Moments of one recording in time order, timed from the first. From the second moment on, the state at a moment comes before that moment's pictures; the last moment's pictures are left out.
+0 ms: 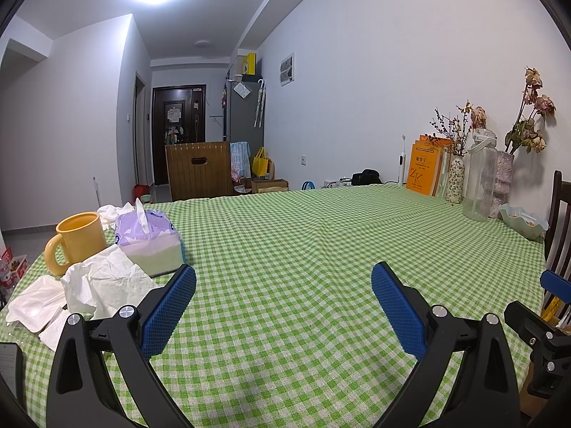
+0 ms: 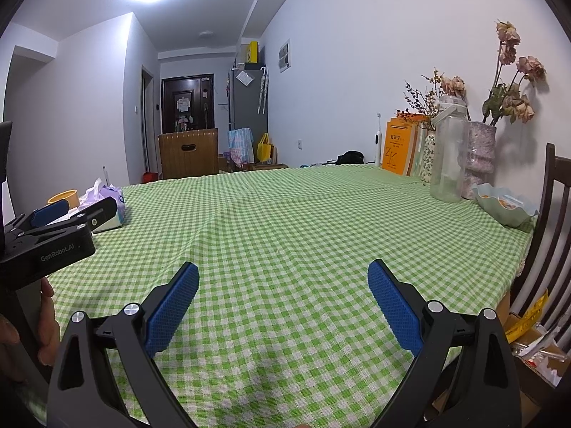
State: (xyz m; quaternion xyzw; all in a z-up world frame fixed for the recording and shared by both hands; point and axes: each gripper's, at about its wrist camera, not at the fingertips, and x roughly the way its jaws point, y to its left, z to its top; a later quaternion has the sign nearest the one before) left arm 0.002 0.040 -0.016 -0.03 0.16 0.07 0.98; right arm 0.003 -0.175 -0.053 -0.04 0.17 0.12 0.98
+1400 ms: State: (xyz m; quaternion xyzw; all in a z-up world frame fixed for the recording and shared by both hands) left arm 0.003 0.040 -0.018 -0.04 0.17 0.06 0.98; right arm 0.003 -0.177 -0.055 -0.04 0.18 0.13 0.97
